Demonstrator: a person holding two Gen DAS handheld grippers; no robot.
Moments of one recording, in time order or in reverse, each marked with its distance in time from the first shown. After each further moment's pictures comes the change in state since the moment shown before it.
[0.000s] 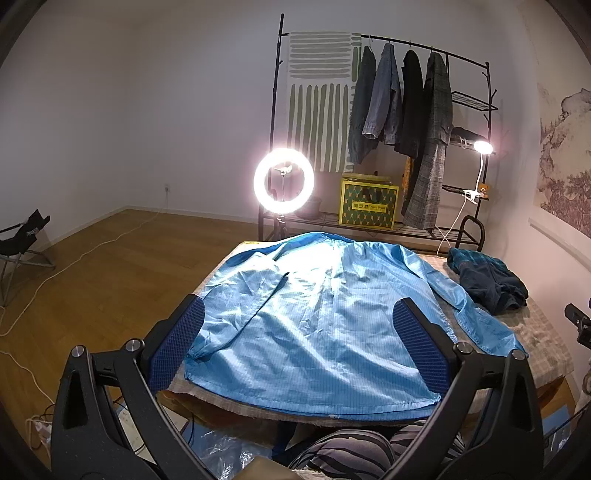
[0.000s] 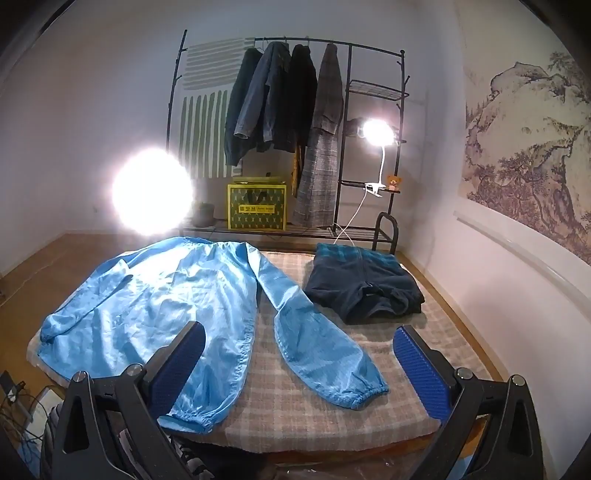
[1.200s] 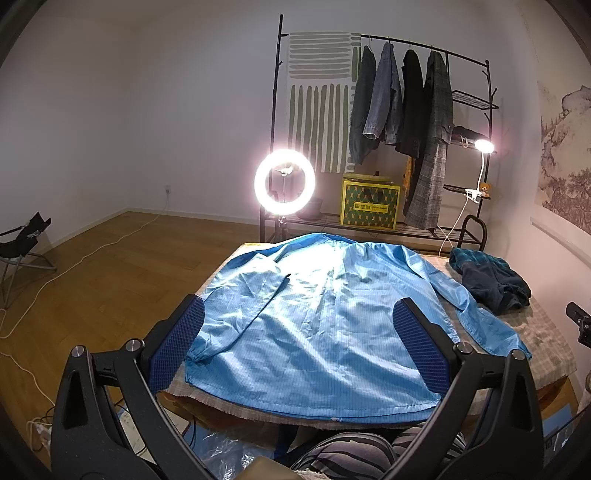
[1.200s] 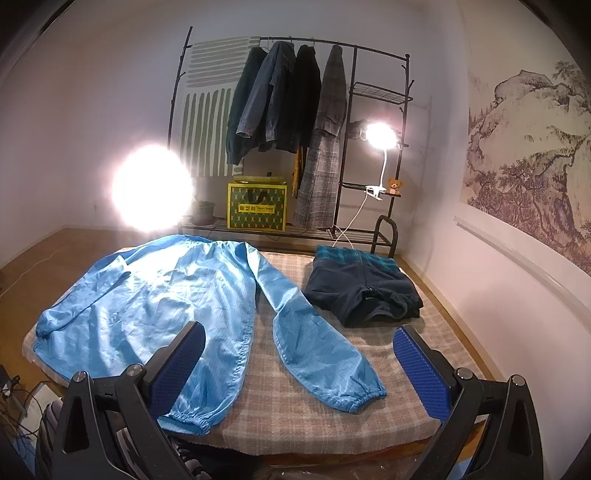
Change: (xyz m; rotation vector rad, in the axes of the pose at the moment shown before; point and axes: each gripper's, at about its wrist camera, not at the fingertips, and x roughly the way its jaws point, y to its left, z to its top) left arm 0.005 0.005 0.000 -0.001 0.004 -0.002; right arm 0.003 0.006 -0.004 -0.024 -0.007 -0.013
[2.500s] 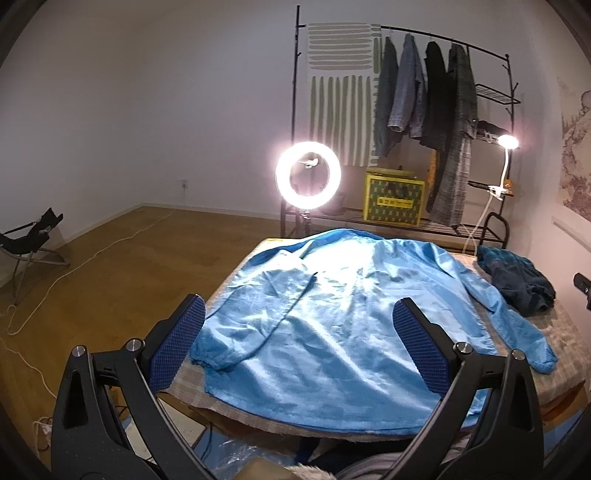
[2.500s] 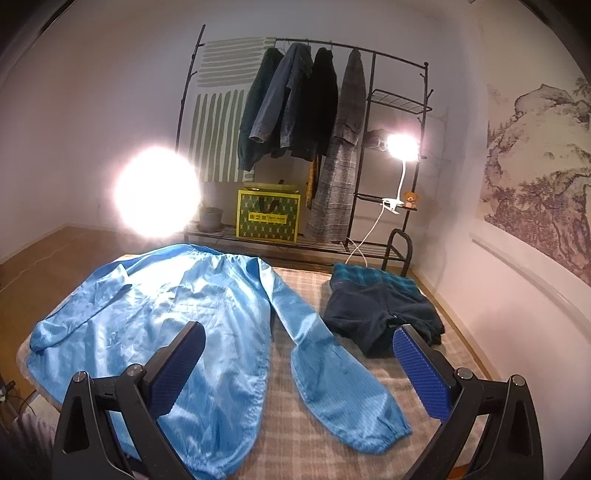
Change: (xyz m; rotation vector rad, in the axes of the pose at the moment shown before) left arm 0.046 0.046 -0.004 -0.009 0.021 0.078; right arm 0.058 0.039 0.041 -0.038 -0.023 0.022
